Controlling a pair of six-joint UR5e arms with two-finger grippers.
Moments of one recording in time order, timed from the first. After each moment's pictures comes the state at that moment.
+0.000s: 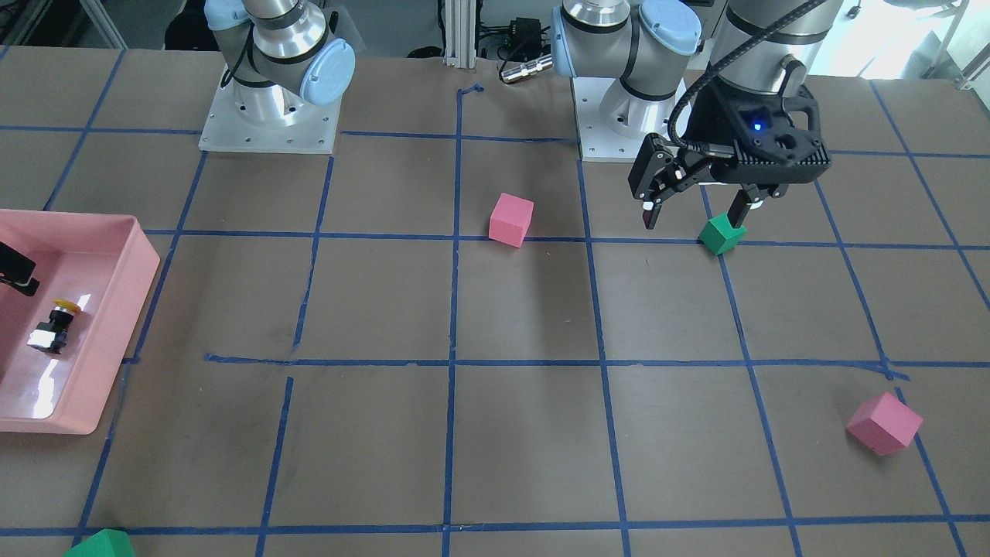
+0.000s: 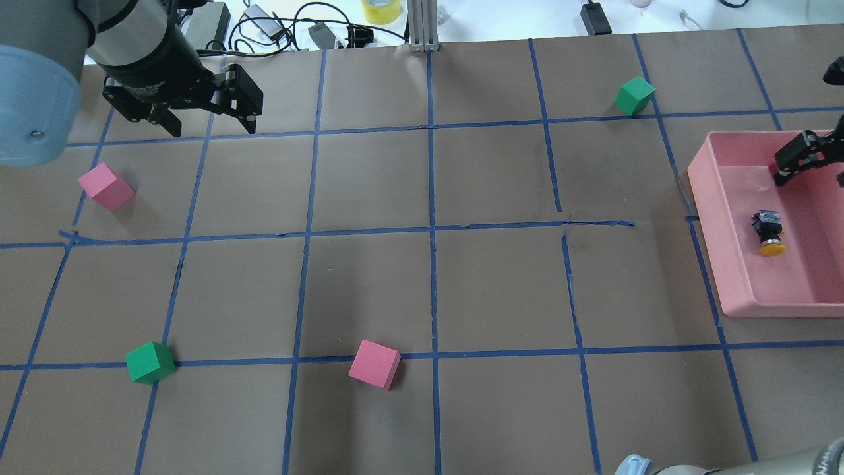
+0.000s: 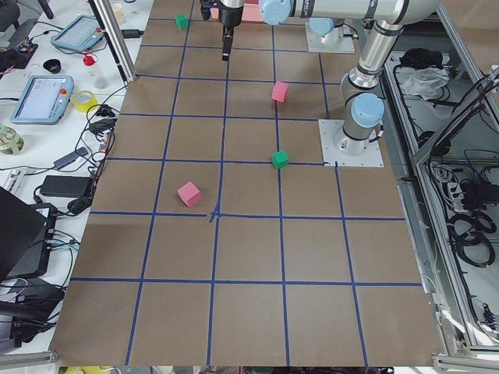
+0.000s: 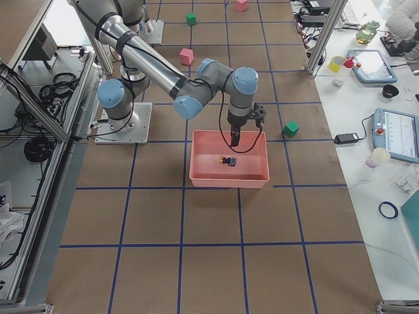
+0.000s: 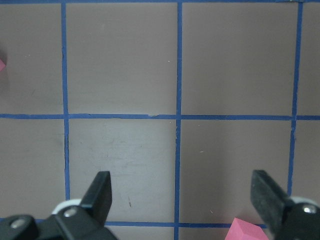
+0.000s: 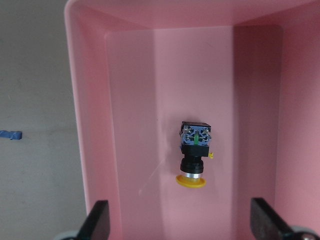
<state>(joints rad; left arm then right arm) -1.57 -1.56 -1.58 -1.41 1.60 -0.02 0.95 -1.36 1.74 -1.93 -1.58 -0.53</state>
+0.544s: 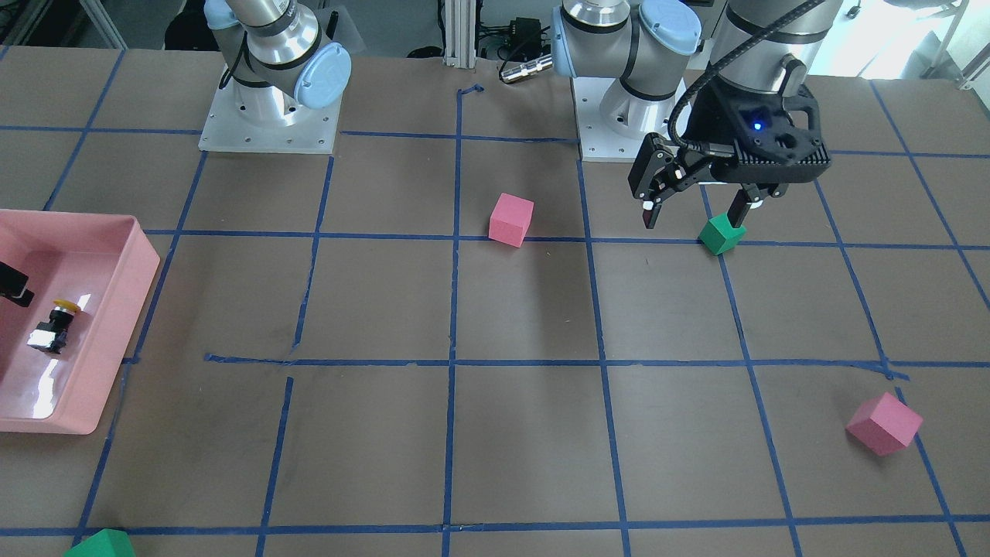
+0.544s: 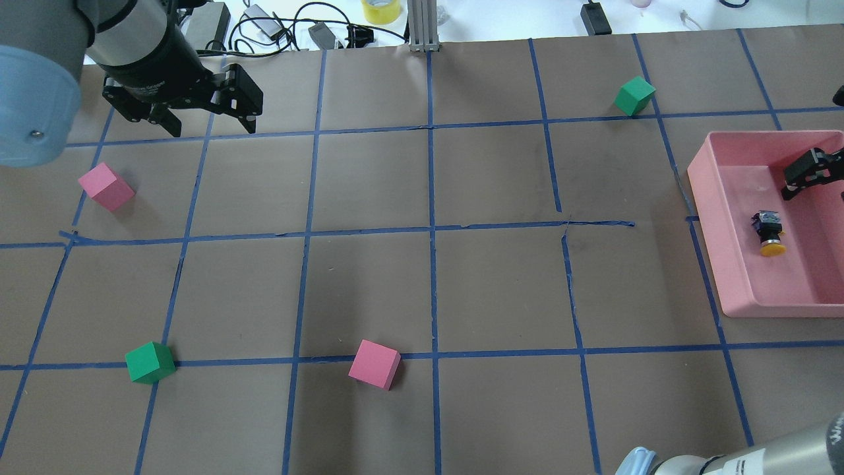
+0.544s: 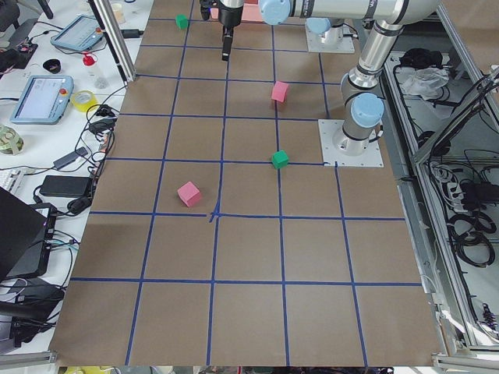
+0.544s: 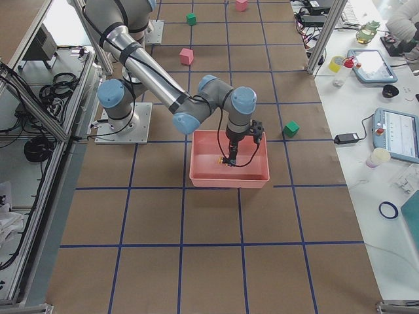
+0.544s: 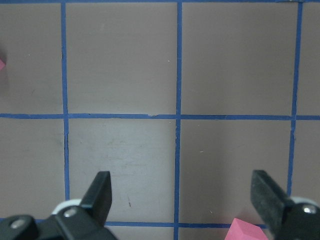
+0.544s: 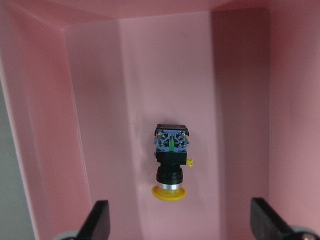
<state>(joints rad) -1.57 -1.56 -1.58 -1.41 1.60 -0.02 0.91 -1.30 1.76 -1.99 -1.58 -0.54</state>
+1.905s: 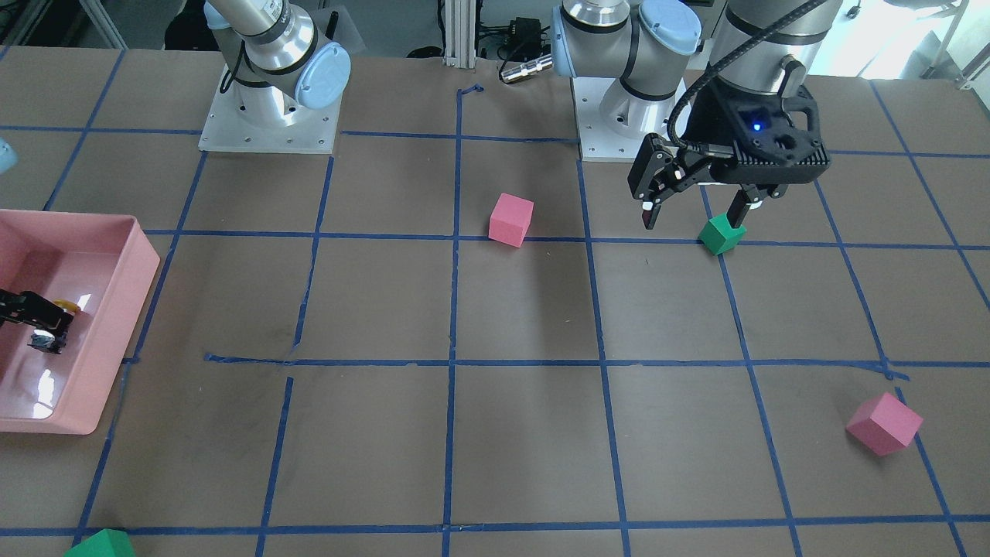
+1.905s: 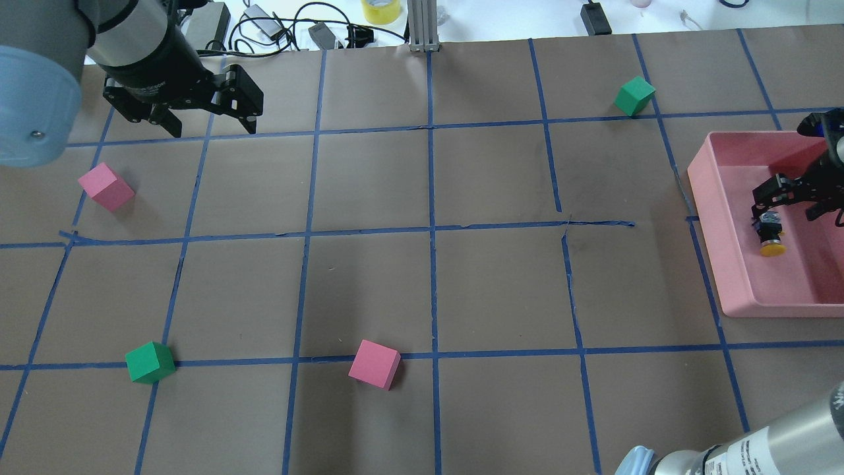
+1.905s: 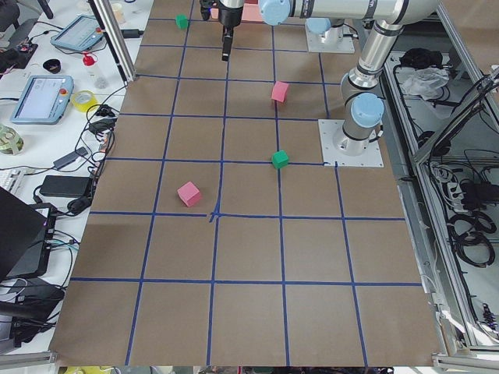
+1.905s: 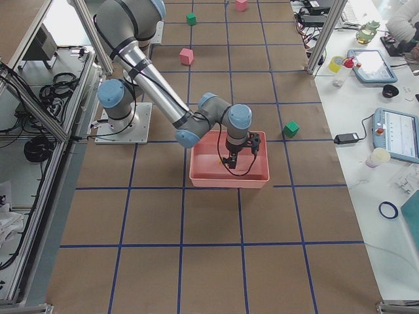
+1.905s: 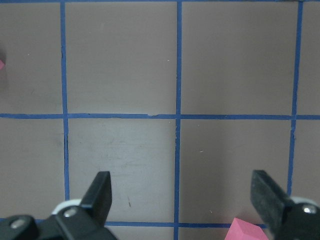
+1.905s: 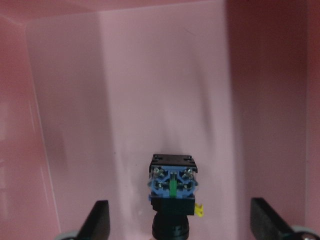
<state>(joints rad) -1.57 -1.56 -1.58 -1.41 1.60 -0.02 0.91 -1.19 1.85 -2.22 -1.55 -0.54</state>
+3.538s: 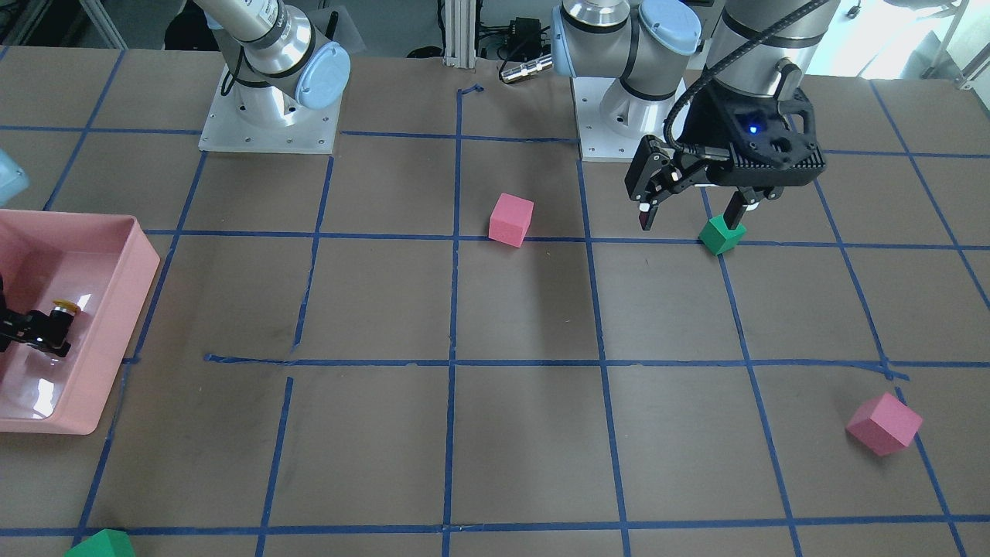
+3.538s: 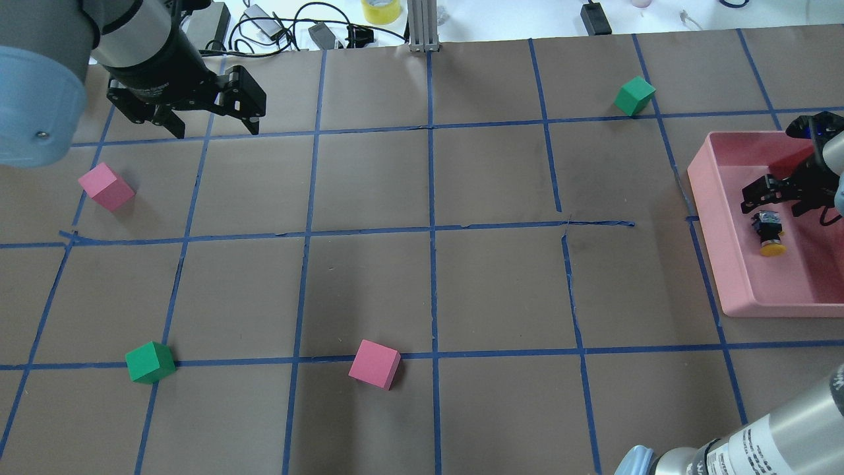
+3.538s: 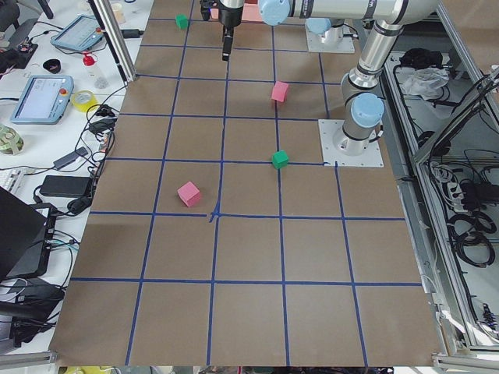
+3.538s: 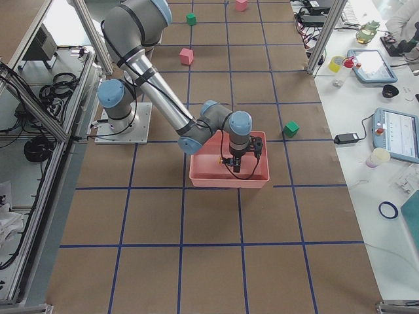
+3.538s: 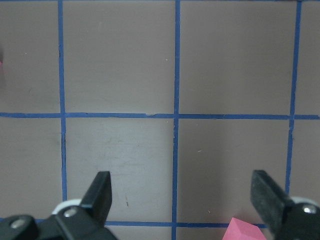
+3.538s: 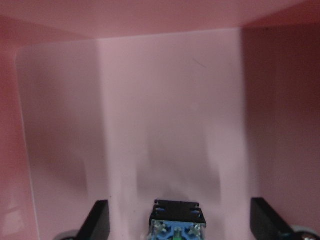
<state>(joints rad) -1.57 -1.56 -1.58 -1.40 1.60 -0.02 0.91 -1.14 1.85 -2.31 -1.51 -0.57</state>
